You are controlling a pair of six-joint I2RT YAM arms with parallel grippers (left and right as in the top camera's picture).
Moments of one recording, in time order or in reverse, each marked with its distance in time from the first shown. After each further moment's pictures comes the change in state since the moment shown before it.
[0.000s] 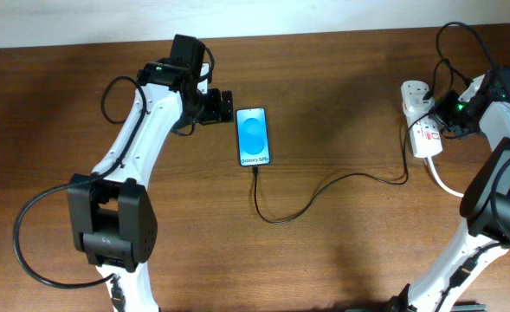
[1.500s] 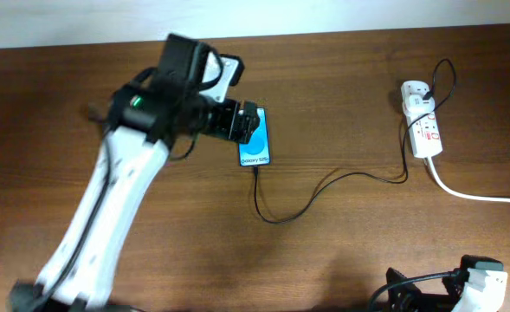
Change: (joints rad) left arm -0.134 -0.413 -0.050 -0.083 0.159 0.214; right arm 0.172 -1.800 -0.285 -1.095 0.032 -0.277
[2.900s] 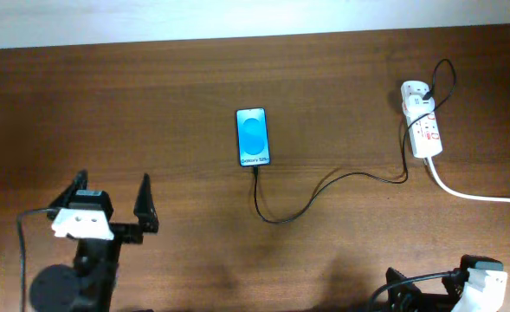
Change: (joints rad) left arm 0.486 -1.292 -1.126 0.773 -0.084 0.082; right arm 0.000 0.000 -0.001 0.000 0.000 0.002
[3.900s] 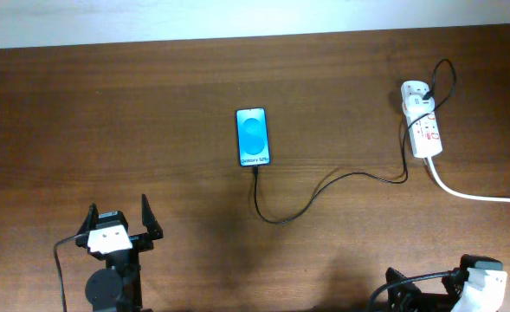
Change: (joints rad) left arm 0.032 -0.345 -0.634 0.241 -0.239 -0.020; right arm 0.000 0.000 -0.002 0.000 -0.001 0.000
